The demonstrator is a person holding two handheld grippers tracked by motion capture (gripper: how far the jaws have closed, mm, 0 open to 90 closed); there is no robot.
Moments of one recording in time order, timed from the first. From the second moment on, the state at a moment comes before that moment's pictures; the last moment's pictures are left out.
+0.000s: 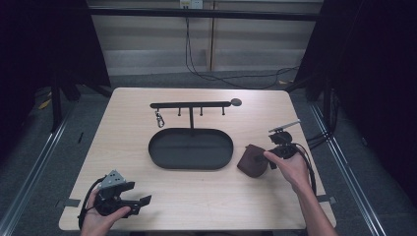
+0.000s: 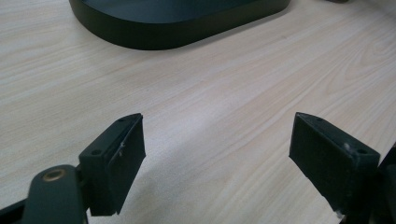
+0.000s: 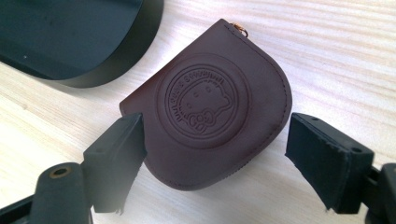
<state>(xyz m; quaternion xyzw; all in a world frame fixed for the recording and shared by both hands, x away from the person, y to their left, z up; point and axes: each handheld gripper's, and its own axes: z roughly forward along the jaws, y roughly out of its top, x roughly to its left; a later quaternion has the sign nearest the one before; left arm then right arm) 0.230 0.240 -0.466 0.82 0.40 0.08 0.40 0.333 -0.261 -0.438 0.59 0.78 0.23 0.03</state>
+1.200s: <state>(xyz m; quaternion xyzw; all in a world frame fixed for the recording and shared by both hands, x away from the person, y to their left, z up) 0.232 0.241 -0.468 0.82 0.40 0.07 0.40 0.377 -0.244 -0.467 0.58 0.80 0.16 -0.02</state>
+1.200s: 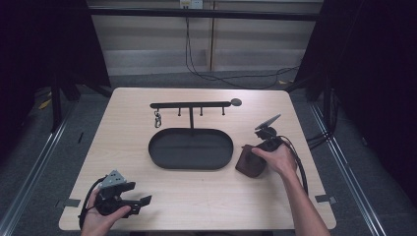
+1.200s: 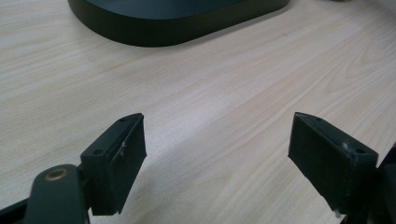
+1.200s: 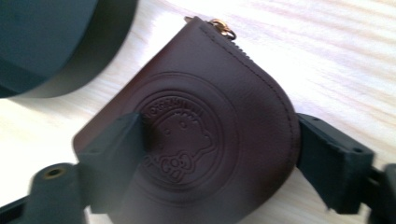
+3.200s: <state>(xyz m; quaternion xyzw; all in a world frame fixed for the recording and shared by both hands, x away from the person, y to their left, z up) 0.231 0.242 -0.467 0.82 0.40 0.07 0.40 0.368 -0.243 -0.385 0.59 0.78 0.18 0.01</state>
